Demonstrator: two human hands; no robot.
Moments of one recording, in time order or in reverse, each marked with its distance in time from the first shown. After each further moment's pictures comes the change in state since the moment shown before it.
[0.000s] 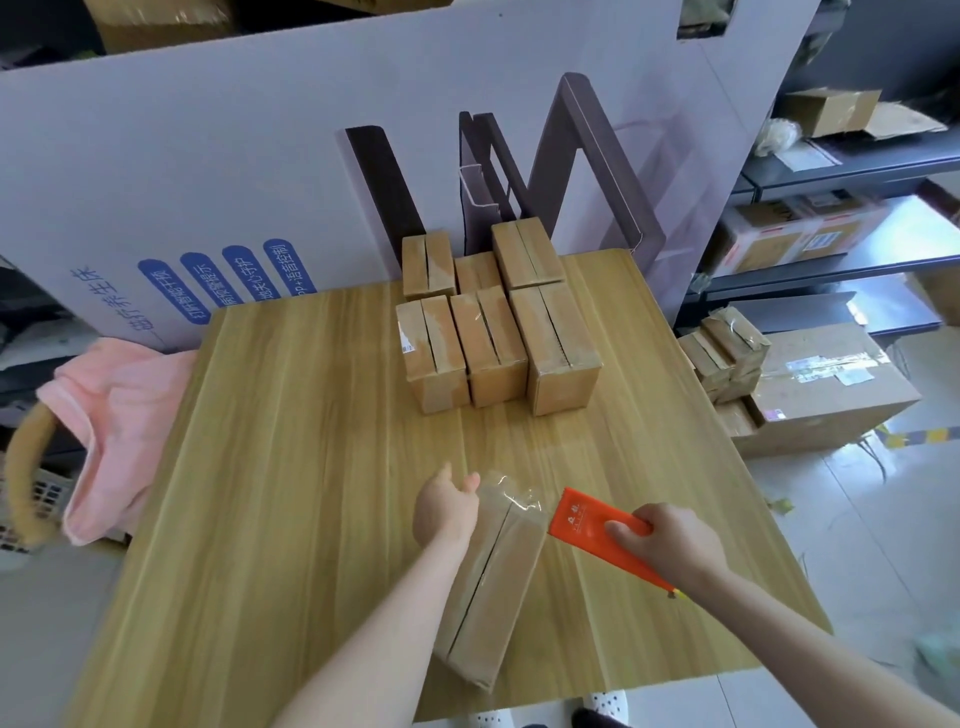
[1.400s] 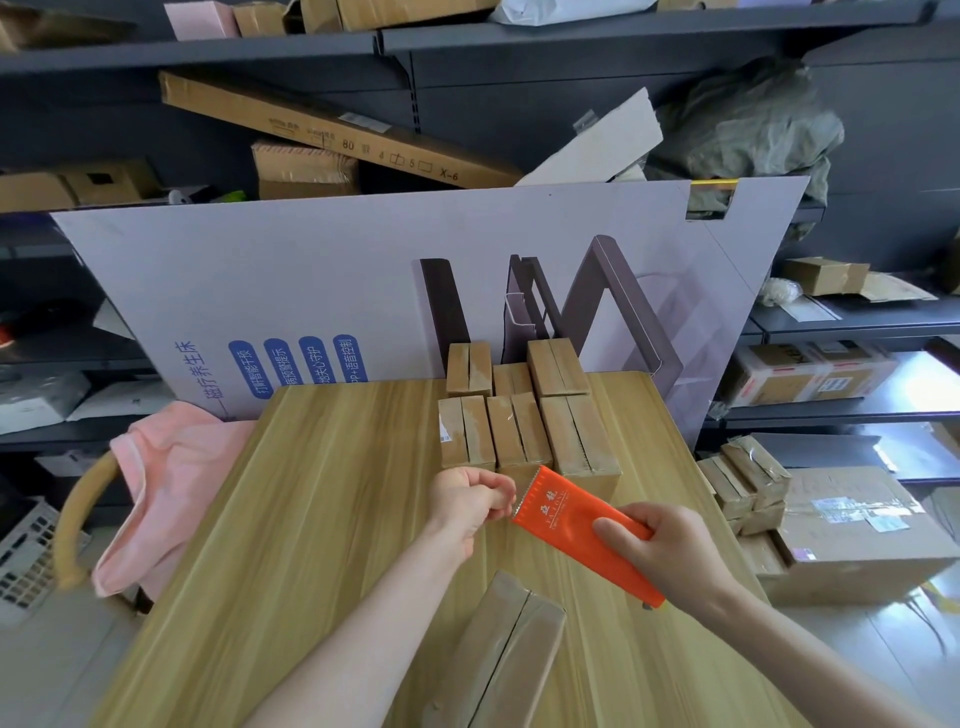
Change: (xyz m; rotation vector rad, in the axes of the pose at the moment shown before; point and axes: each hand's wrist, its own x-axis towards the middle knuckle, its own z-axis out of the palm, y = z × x) left_hand -0.061 0.104 -0.121 -0.705 -0.195 0.144; right_hand -0.055 -0.090 -0.112 0.547 0.153 -0.420
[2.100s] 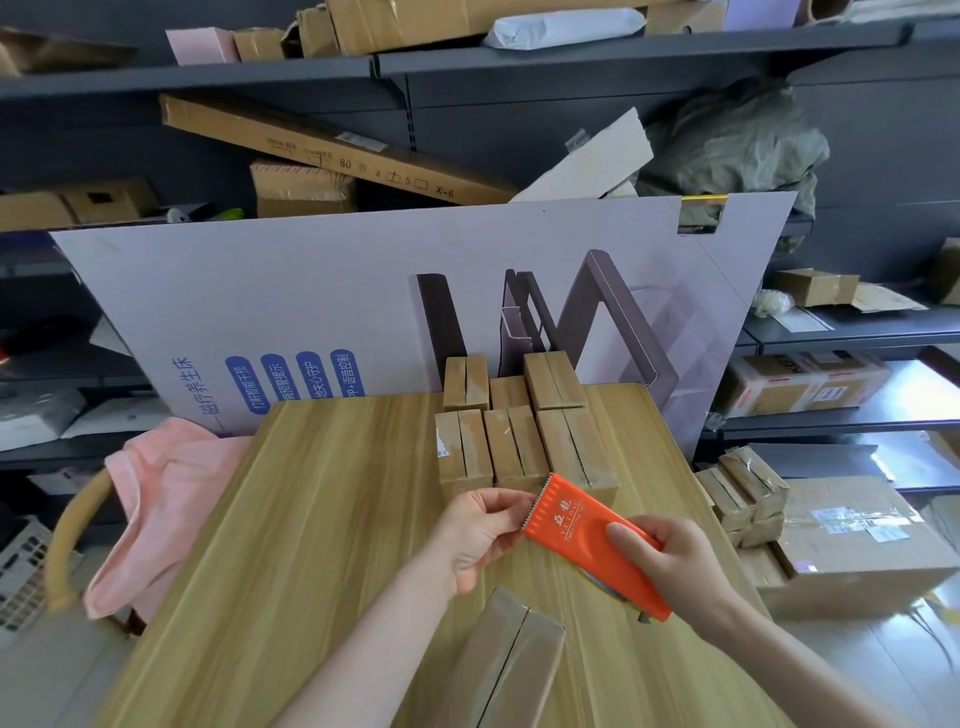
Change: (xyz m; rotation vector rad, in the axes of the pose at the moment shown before) left_hand -0.019 0.005 0.000 -0.251 -0.364 -0.062; right_hand 0.004 0.009 -0.002 0.287 -0.007 0.042
